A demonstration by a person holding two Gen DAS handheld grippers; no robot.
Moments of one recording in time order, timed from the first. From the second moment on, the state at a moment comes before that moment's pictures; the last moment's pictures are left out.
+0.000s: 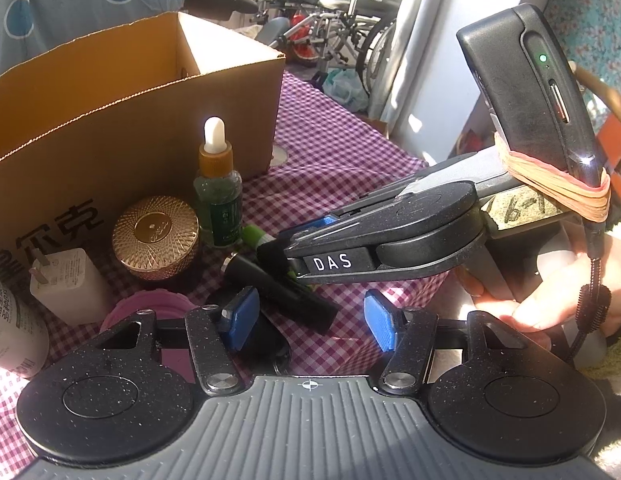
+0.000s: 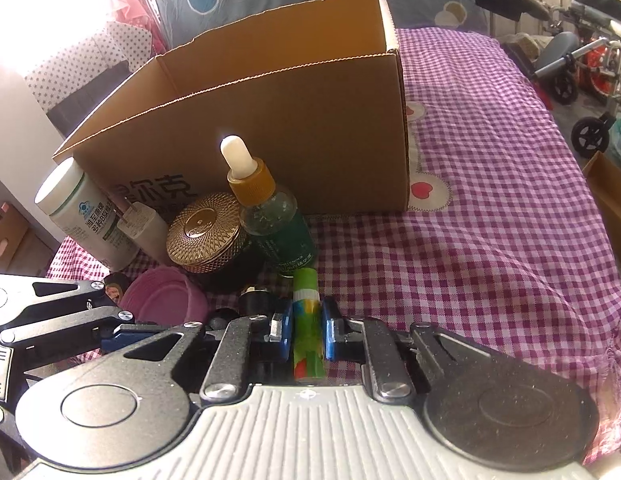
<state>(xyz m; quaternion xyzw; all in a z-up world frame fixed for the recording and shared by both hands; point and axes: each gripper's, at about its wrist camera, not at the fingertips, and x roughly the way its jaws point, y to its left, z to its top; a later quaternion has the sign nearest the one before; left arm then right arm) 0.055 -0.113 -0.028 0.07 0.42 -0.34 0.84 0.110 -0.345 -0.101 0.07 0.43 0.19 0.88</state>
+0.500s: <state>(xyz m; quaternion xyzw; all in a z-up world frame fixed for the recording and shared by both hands) 0.053 -0.148 -0.019 0.08 0.41 -0.38 0.83 0.095 -0.425 -0.109 0.28 0.44 0.14 0.84</state>
